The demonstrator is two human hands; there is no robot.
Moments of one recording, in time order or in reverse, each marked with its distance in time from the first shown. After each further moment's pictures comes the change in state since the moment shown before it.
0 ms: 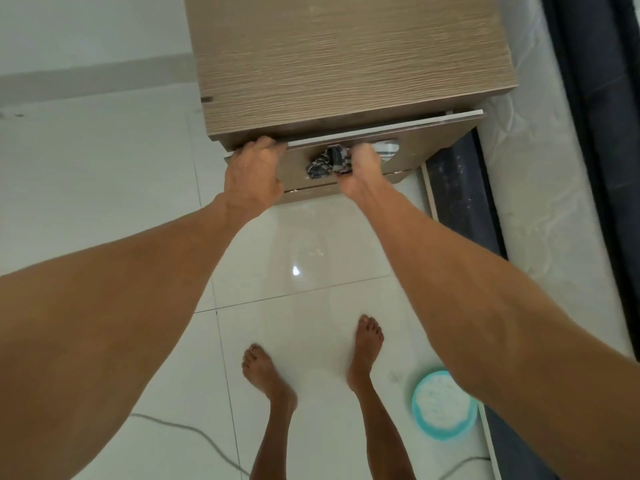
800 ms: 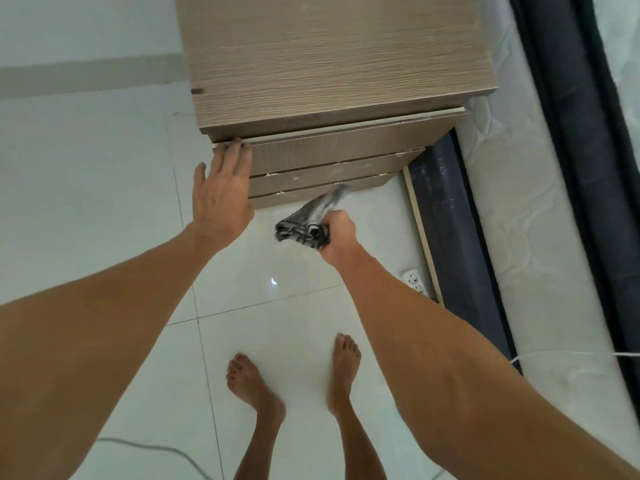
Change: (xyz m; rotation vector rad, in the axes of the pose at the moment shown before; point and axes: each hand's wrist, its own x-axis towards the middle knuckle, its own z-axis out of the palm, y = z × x) left_hand -0.029 -0.043 0.035 0.177 0.109 0.029; right_hand -0.049 0.086 -0.051 -0.207 0.085 0.136
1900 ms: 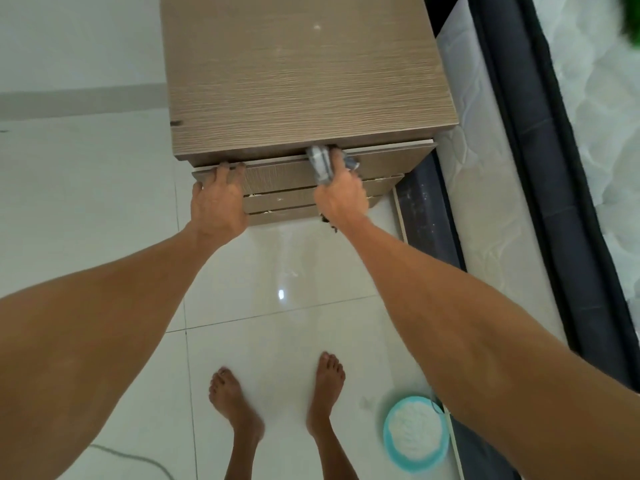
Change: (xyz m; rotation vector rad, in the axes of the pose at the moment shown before) left_hand 0.022 0.044 -0.018 -0.040 -0.128 -0.149; right_hand -0.019 -0.112 -0.016 -1.188 0.060 -0.828
